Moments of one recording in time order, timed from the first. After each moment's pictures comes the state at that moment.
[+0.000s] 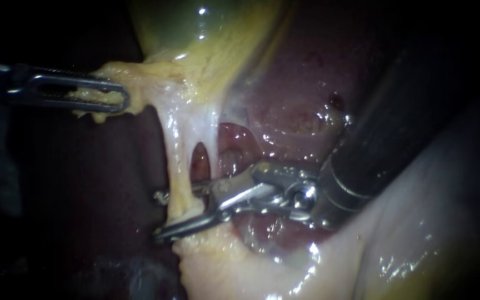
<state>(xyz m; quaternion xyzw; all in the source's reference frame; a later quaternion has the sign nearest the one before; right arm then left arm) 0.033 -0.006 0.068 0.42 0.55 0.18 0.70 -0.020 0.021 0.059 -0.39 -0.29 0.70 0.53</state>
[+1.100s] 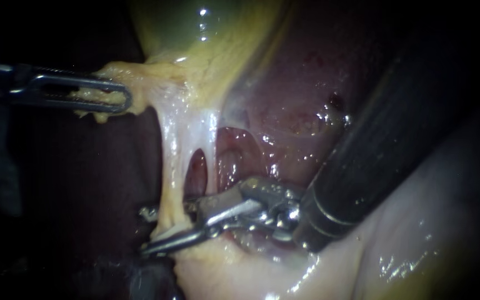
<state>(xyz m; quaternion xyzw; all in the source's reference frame) 0.035 -0.008 0.064 0.47 0.57 0.20 0.64 -0.020 0.021 0.059 -0.39 -0.29 0.70 0.53</state>
